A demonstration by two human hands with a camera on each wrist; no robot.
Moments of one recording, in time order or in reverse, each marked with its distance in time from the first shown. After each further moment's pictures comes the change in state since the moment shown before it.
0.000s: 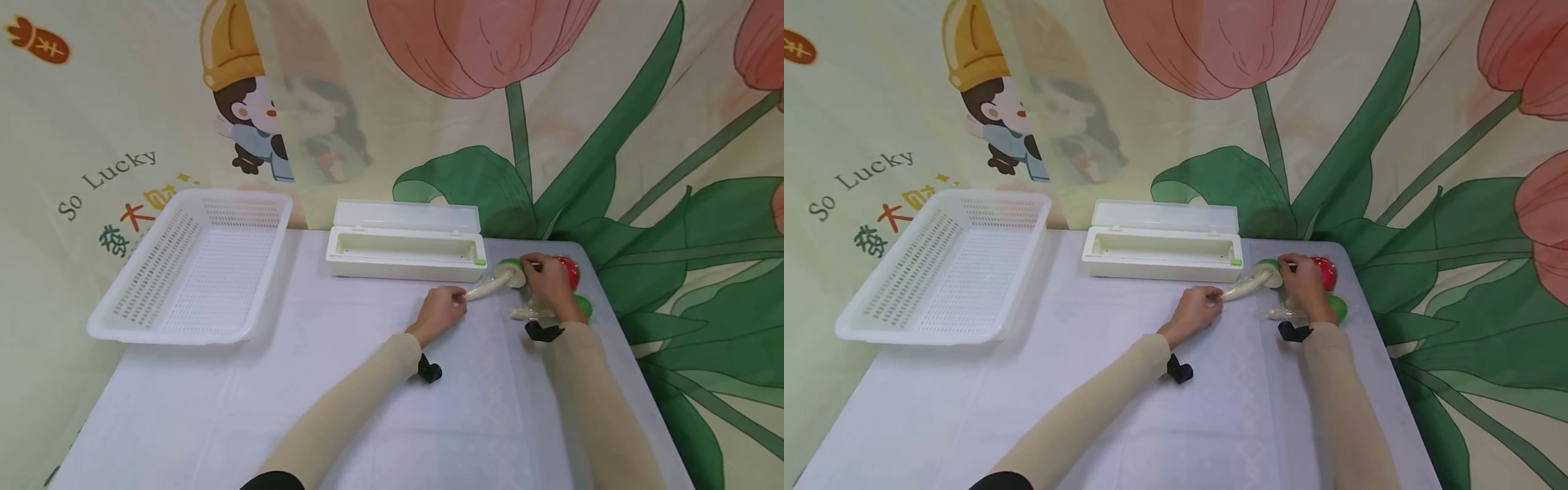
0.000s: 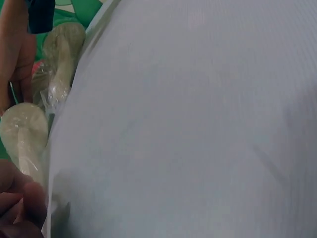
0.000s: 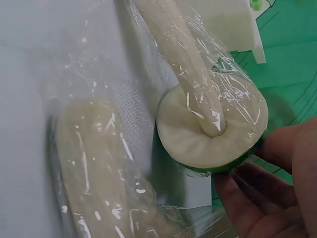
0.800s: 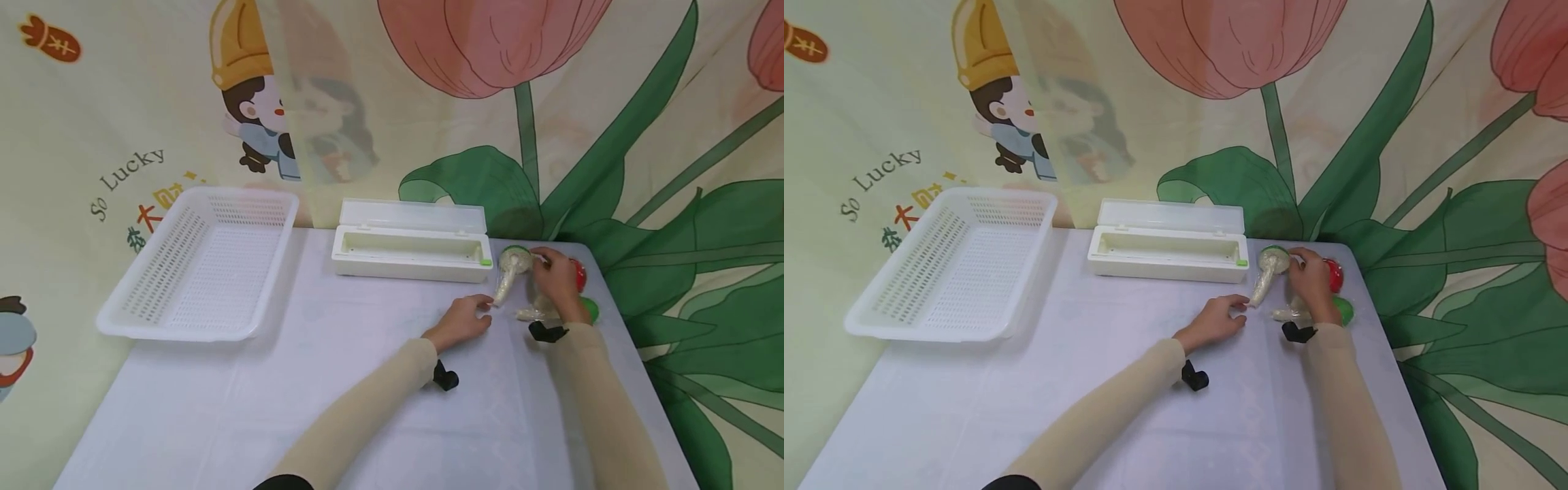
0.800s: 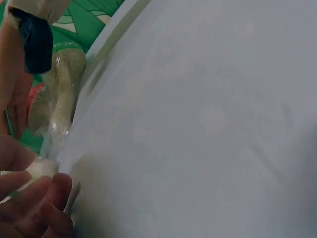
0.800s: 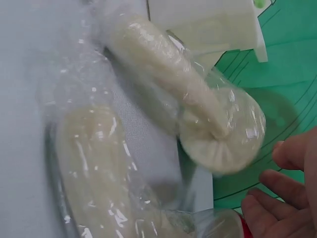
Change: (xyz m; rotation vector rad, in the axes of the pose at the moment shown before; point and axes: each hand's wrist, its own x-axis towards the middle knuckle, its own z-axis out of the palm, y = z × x) left_hand -0.006 0.022 0.016 0.004 -0.203 0.060; right_hand 0.004 0.001 0.004 0.053 0.167 -0.077
